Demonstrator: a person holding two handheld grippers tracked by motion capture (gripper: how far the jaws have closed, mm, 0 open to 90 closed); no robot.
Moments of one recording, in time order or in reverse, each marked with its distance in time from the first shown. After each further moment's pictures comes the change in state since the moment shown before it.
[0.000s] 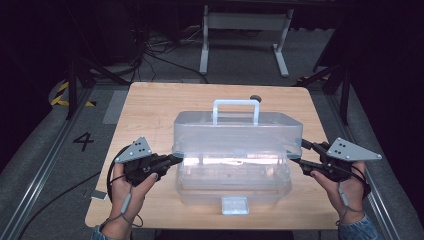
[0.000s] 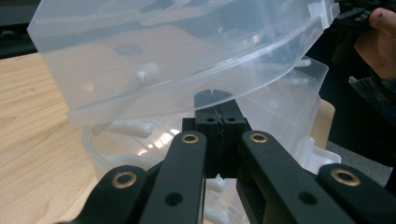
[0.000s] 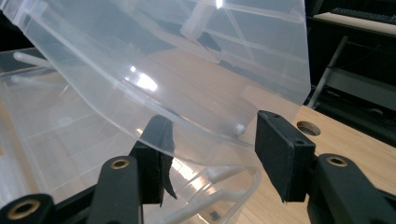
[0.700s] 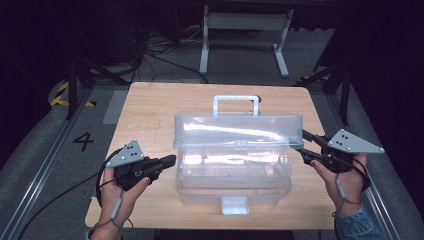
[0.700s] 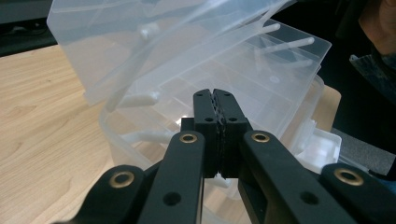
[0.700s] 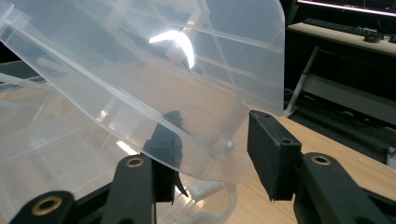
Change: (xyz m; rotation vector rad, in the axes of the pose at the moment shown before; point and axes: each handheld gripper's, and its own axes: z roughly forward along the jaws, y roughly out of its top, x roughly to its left) left arm -0.001 -0.003 -0.021 0.033 0.034 0.023; right arm -0.005 0.020 0.004 -0.022 -0.089 -0.004
